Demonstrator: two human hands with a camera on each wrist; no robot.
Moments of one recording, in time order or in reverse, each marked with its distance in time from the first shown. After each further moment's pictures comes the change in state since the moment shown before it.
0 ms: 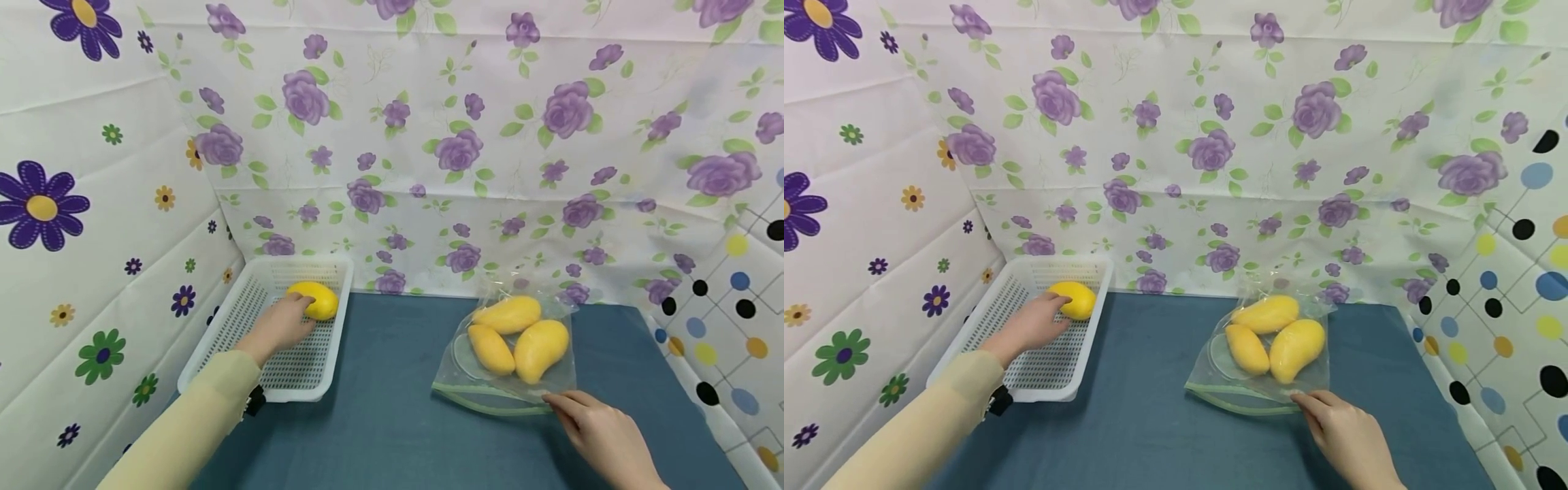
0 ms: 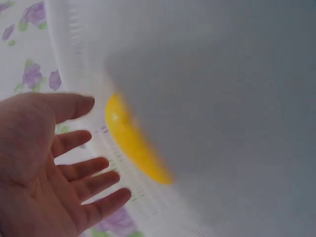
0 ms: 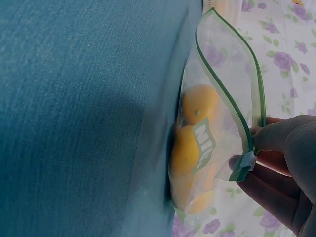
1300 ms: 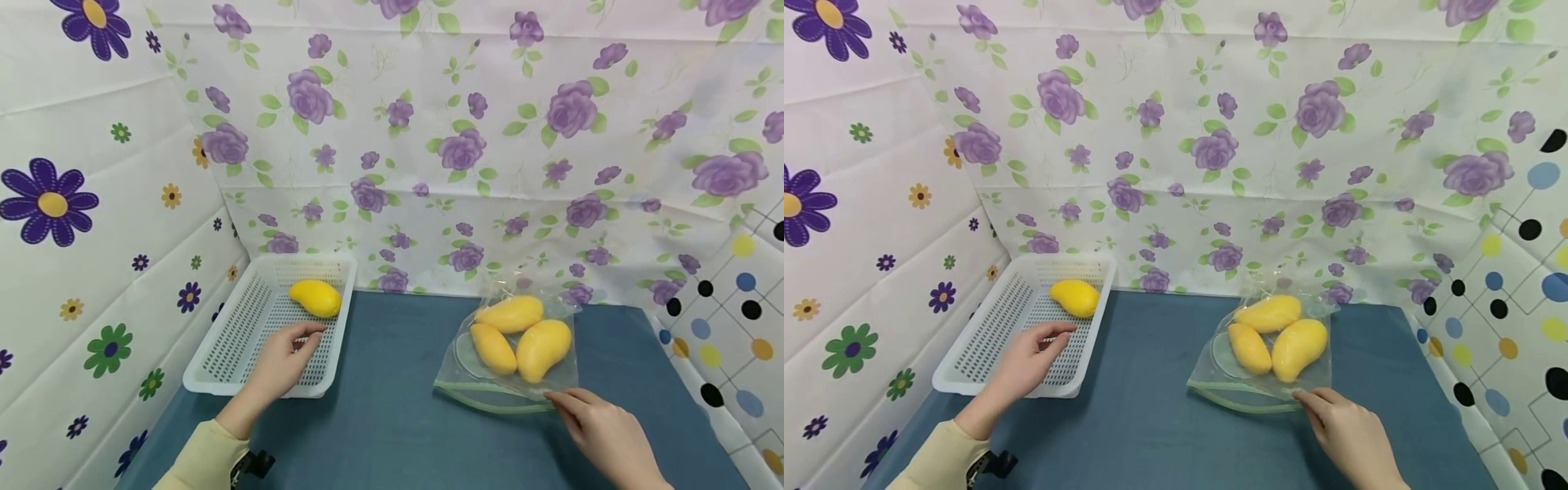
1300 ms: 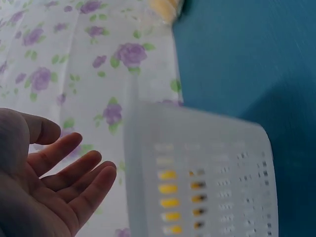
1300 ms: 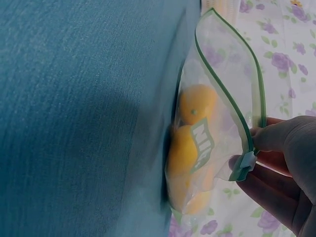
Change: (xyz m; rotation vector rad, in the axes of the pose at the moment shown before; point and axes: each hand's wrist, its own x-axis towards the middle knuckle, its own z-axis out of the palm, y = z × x) left_hand -0.084 0.041 0.020 -0.570 0.410 0.087; right_hand 0.002 0.001 -0.001 -0.005 0.028 -0.037
